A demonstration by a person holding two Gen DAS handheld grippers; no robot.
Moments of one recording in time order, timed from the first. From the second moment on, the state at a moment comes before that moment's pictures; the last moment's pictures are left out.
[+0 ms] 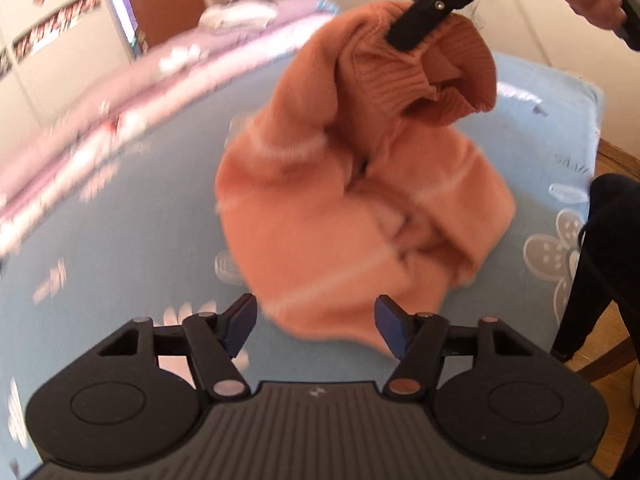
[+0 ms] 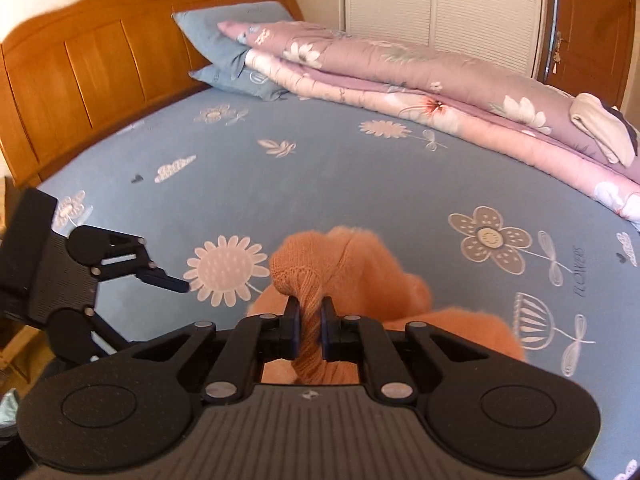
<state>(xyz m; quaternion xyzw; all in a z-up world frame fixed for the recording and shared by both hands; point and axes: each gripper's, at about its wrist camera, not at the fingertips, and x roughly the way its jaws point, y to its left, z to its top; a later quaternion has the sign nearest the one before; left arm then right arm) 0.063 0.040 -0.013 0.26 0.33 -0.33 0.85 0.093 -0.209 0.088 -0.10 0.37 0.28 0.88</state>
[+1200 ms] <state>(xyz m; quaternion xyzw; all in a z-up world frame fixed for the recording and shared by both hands) 0.127 0.009 0.049 0.19 0.30 -0.30 0.88 0.062 -0.282 0.007 -0.12 0.40 0.17 0.89</state>
